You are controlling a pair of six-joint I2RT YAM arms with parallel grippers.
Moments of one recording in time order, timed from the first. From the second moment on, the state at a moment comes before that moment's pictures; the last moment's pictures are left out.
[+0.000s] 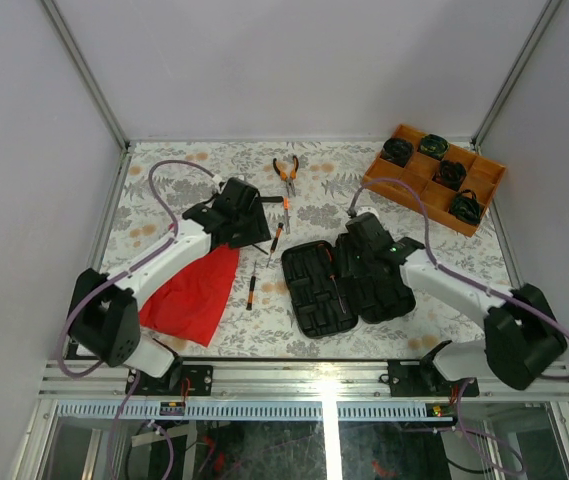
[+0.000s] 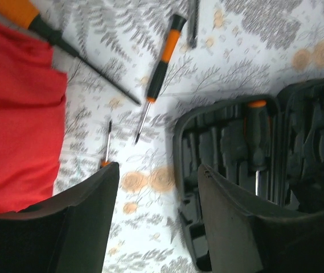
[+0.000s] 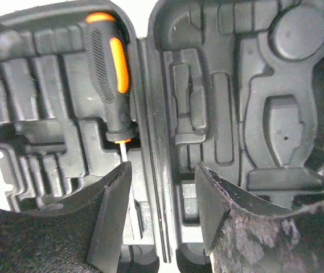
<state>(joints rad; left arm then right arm) -0.53 1.46 1.11 -0.58 -0.08 -0.73 0.63 1.41 0.83 -0.44 0.14 0.46</state>
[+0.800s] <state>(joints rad) -0.41 1.66 1.16 -0.56 -0.20 -0.77 0.63 1.06 0.66 -0.35 0.22 0.37</state>
